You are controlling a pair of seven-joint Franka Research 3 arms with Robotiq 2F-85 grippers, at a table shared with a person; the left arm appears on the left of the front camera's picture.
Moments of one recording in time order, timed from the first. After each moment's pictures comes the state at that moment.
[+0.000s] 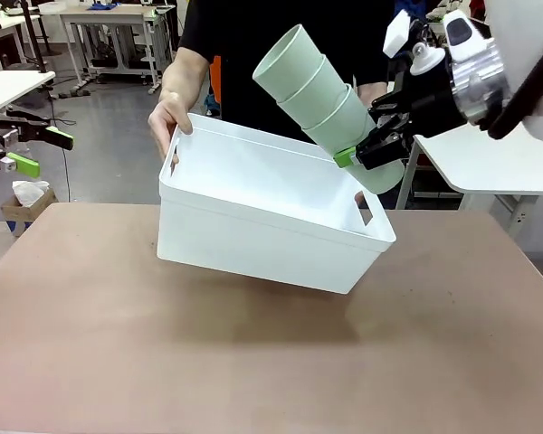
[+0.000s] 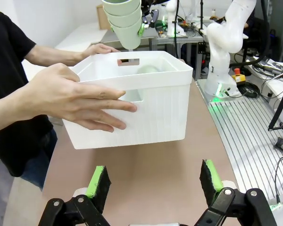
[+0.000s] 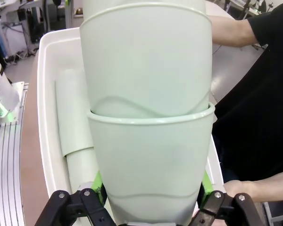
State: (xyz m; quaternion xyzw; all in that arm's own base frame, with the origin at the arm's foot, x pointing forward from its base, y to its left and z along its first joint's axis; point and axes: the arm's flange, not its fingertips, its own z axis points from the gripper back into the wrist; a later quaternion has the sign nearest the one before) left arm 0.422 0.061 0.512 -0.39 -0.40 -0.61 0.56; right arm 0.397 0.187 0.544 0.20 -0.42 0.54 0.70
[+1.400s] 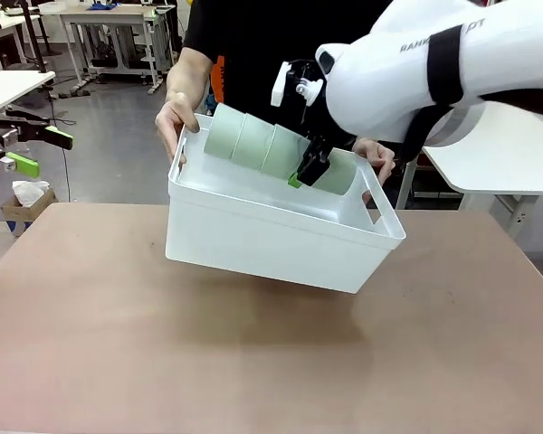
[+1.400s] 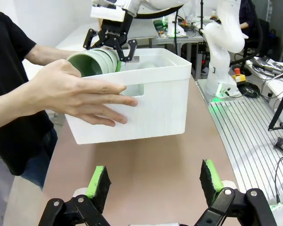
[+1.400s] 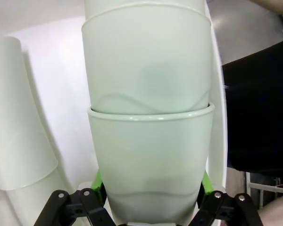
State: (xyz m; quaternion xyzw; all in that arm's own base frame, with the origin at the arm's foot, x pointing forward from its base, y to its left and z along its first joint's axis) left arm 0.422 0.062 0.512 -0.39 -0.40 -0.61 0.56; right arm 0.469 0.305 0.502 0.03 -0.29 0.61 0.74
